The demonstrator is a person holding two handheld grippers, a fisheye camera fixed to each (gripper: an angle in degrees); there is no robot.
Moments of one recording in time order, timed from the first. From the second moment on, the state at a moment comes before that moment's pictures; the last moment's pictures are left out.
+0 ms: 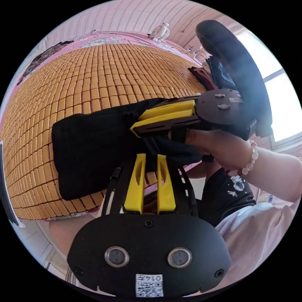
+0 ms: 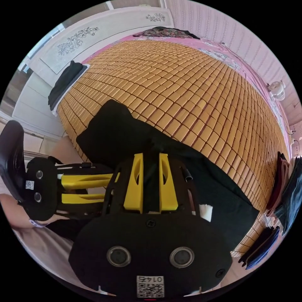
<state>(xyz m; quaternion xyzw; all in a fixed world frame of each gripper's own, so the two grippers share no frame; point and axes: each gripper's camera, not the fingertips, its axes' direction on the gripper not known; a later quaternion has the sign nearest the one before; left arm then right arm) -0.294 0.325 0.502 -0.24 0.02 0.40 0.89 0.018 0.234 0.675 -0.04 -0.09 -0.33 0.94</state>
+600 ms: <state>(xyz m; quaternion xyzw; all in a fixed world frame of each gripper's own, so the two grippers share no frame) -0.239 0.354 0.409 -0.10 0.23 0.48 0.84 0.195 0.212 0.552 0.06 -0.39 -0.16 0.90</state>
